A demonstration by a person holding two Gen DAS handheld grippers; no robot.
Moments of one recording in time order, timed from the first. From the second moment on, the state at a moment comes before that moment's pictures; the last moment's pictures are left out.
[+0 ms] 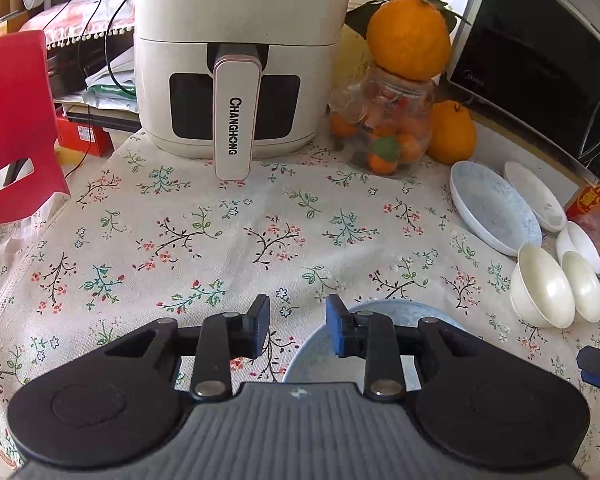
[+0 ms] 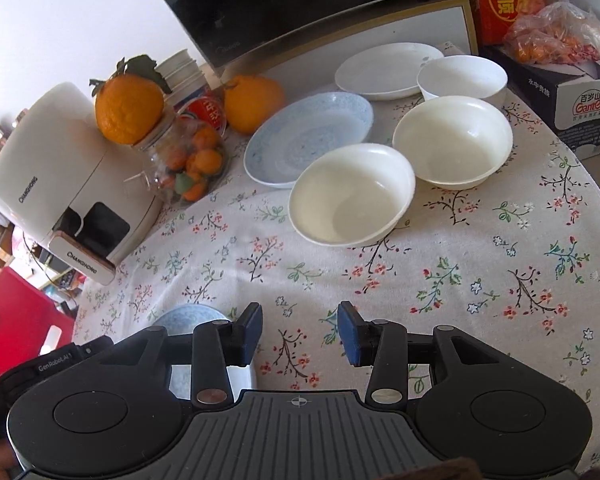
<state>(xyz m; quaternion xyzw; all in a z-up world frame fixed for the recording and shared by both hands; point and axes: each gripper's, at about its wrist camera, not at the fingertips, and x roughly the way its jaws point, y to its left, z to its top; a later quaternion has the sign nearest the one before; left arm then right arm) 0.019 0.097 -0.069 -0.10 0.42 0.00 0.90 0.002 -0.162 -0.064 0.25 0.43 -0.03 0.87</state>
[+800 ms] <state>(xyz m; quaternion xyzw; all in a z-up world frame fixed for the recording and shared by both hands) 0.075 0.003 -0.035 -0.12 0.42 -0.04 0.90 0.019 -0.247 -0.040 0.28 0.40 -0.10 0.87</state>
